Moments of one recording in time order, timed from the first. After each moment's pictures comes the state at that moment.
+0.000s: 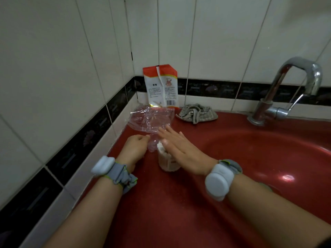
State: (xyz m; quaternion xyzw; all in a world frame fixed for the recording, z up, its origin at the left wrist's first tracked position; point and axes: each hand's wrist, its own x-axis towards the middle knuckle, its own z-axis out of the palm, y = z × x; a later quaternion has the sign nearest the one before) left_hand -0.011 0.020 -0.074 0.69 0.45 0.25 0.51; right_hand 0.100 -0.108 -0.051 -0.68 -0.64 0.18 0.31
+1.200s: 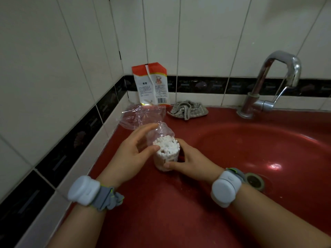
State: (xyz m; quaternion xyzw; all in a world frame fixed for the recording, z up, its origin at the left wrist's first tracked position) left_hand -0.043 -0.024 -0.055 0.80 0.13 0.31 0.50; right_hand 0.113 -0.144 -0.082 -0.71 -0.53 0.24 0.39
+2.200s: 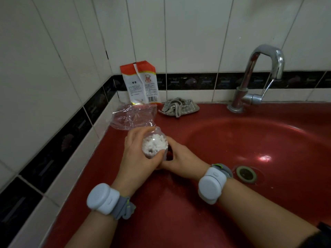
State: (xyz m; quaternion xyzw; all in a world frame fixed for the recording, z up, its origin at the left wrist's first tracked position) left_hand -0.022 -0.056 -0.067 0.84 0.21 0.39 0.29; right_hand 0.108 -0.140 -0.089 -0.69 -0.52 0.23 0.44
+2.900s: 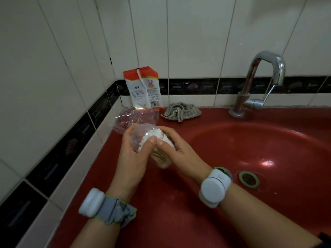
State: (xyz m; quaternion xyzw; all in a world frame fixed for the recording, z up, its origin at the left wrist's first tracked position) left_hand -0.023 -0.060 -0.048 0.65 0.22 0.43 0.58; right_hand 0.092 -0.134 -0.059 -0.62 -0.49 0.21 0.57
